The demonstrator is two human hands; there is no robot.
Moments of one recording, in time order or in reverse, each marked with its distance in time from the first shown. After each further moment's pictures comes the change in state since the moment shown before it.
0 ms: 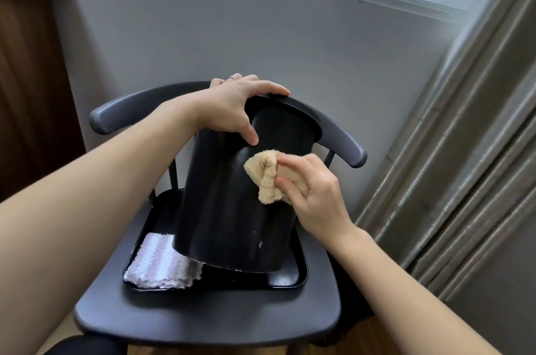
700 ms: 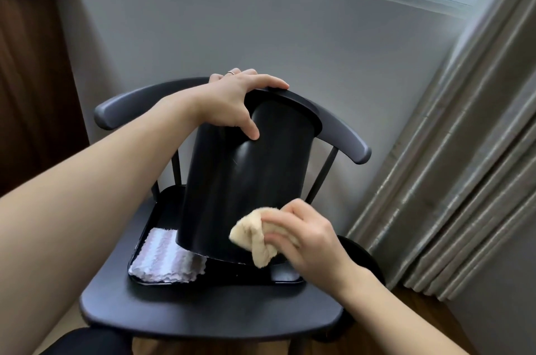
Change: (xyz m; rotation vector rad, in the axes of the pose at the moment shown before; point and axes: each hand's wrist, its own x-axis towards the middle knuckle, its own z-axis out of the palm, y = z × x) left_hand 0.000 -0.010 -0.001 -0.012 0.015 -0.006; right_hand -0.058 -0.011 0.007 -0.038 -0.200 -0.169
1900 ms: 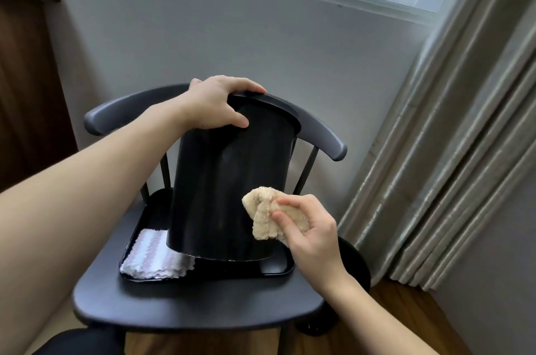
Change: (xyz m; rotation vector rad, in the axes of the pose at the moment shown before) left_hand -0.012 0.019 0.000 -0.027 0.101 -0.072; right_hand -0.019 -0.011 -0.009 0.301 0.331 0.431
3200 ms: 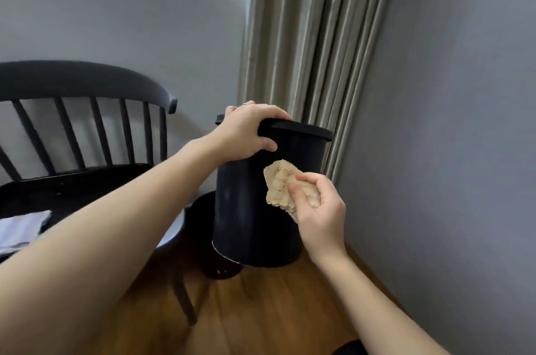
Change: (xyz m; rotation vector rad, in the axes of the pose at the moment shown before) left_hand -0.052 0.304 0.215 -0.187 -0.110 0.460; right_hand -0.140 -0.007 -0.279 -0.130 0.454 0.263
